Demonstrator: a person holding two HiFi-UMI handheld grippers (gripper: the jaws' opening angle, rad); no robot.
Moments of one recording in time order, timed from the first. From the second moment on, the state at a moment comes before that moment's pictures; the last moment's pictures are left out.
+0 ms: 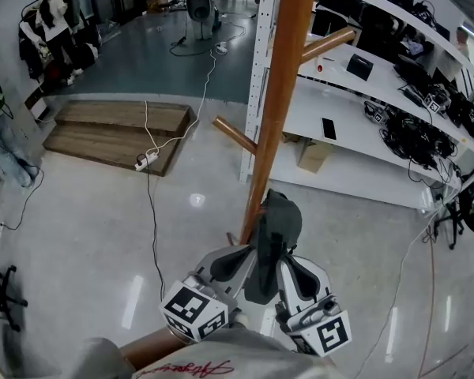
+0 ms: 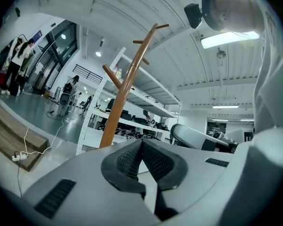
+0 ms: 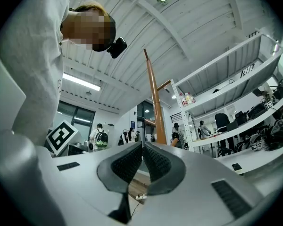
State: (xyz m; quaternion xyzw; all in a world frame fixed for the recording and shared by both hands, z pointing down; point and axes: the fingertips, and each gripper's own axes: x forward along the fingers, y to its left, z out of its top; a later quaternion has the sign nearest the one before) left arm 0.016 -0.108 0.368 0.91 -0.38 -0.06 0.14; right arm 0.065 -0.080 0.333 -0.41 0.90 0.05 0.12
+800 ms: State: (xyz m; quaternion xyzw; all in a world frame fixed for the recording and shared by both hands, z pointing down) left arm 0.017 -0.118 0.381 0.91 -0.37 -0.06 0.17; right arm 0.054 -0.087 0.343 -0.40 0.91 0.05 0.09
